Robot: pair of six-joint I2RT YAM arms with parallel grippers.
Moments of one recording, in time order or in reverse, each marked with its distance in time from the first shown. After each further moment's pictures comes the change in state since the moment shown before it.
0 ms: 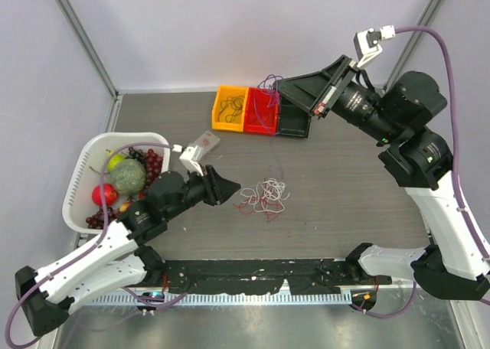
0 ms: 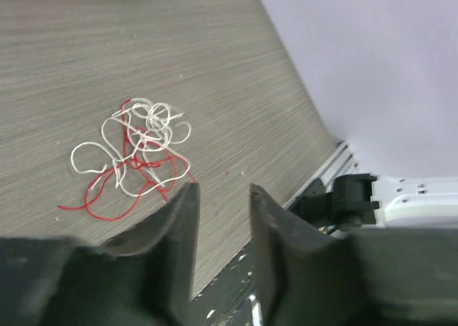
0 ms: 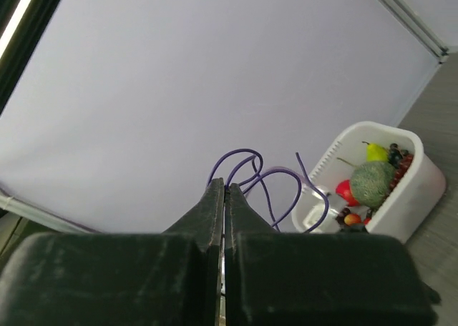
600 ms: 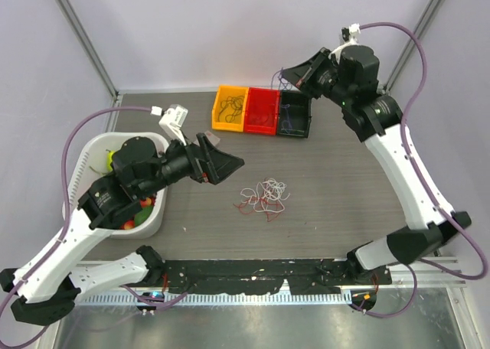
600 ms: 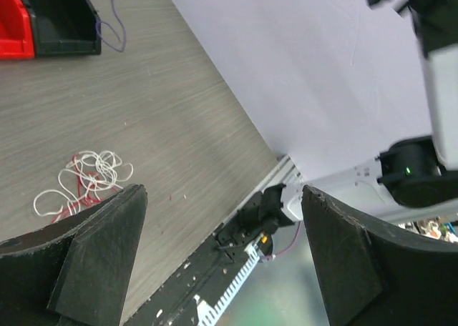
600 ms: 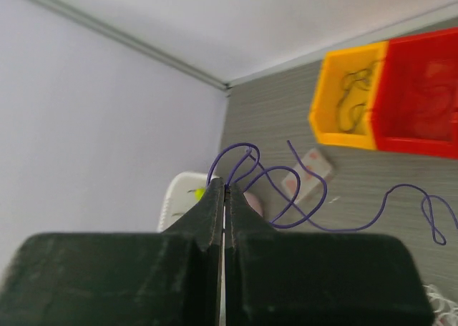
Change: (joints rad) left arm 0.000 0.093 0.629 -0.425 0.050 0.019; right arm -0.209 0.222 -0.057 -0.109 0.181 -0.159
